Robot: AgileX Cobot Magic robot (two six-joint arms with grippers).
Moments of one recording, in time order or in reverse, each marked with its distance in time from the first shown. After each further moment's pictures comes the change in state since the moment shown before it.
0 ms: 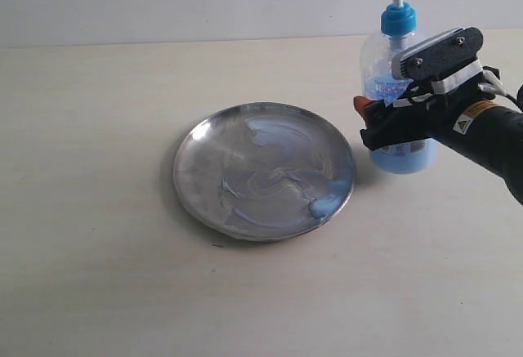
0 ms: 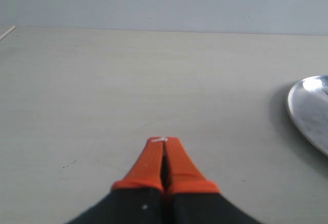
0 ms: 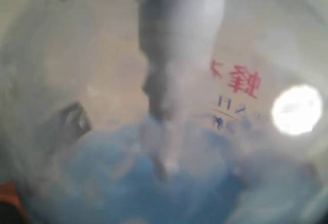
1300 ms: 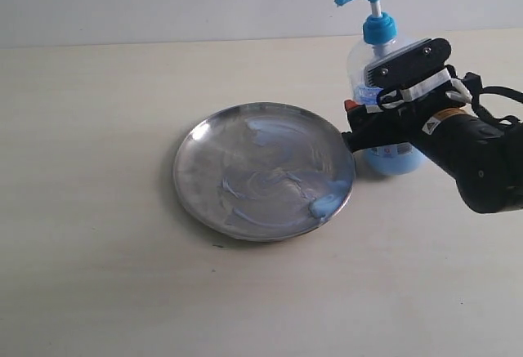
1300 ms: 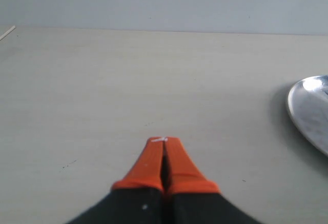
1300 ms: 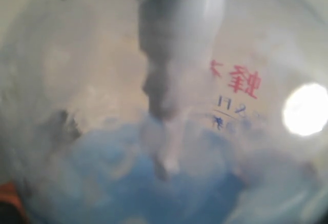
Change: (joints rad) left arm 0.000 0.000 0.000 0.000 0.000 0.000; right arm 0.118 0.102 -0.053 0.305 -0.051 -0.200
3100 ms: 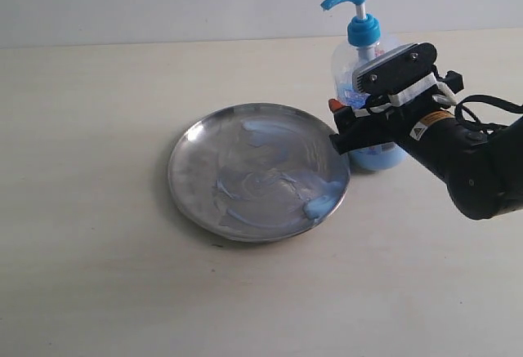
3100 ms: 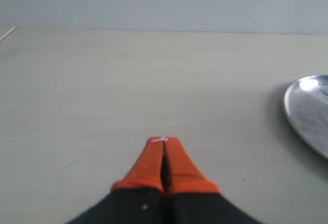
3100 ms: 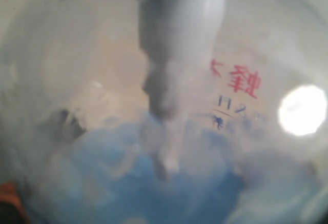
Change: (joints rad) left arm 0.000 0.000 0.000 0.007 0.000 0.000; right arm 0.000 0.065 -0.017 -0.115 -0.097 0.063
